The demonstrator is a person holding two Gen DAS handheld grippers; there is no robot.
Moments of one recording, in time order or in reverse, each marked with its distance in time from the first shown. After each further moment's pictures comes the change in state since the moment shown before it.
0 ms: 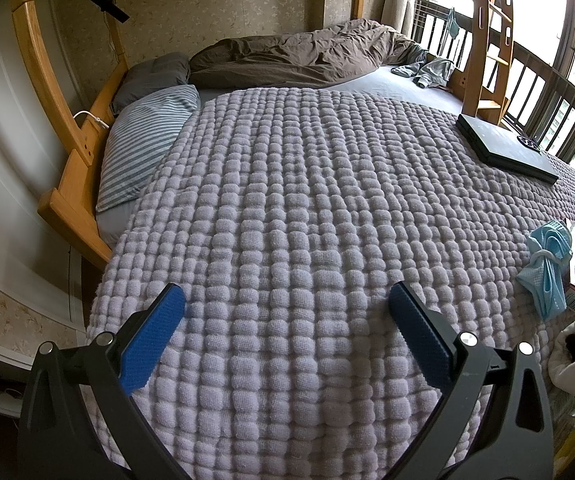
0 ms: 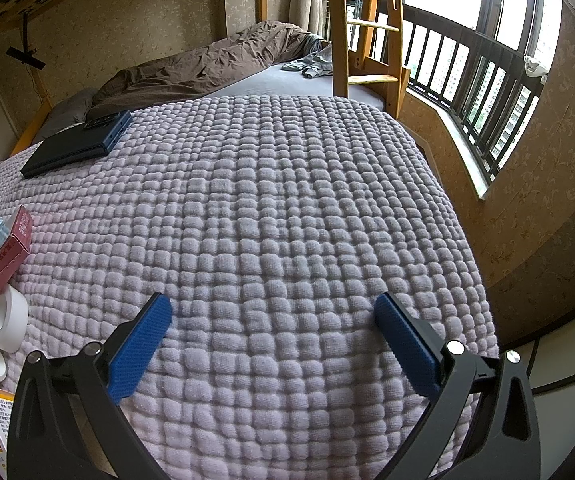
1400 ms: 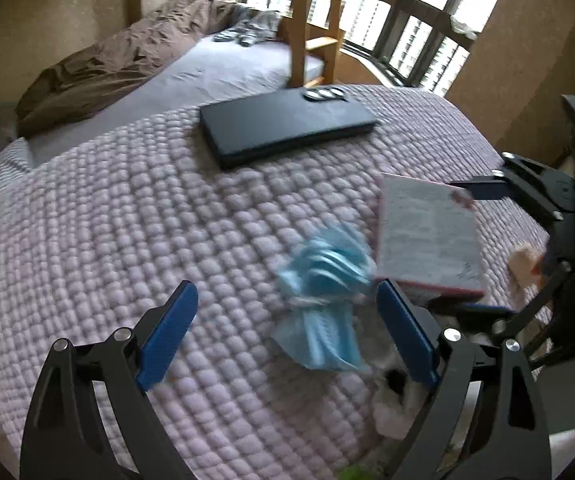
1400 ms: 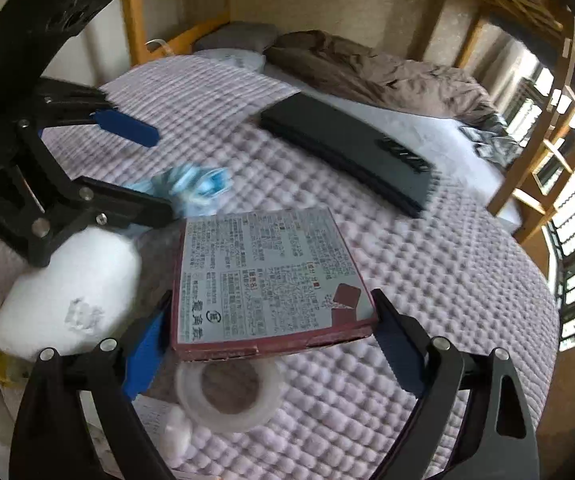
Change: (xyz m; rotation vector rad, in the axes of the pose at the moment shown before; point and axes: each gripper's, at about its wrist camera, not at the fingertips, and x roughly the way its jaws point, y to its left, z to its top) left arm 0.002 -0.140 0.045 0.384 0.117 -0.443; right arm -0.029 0.172 0.030 -0.608 0.037 0.277
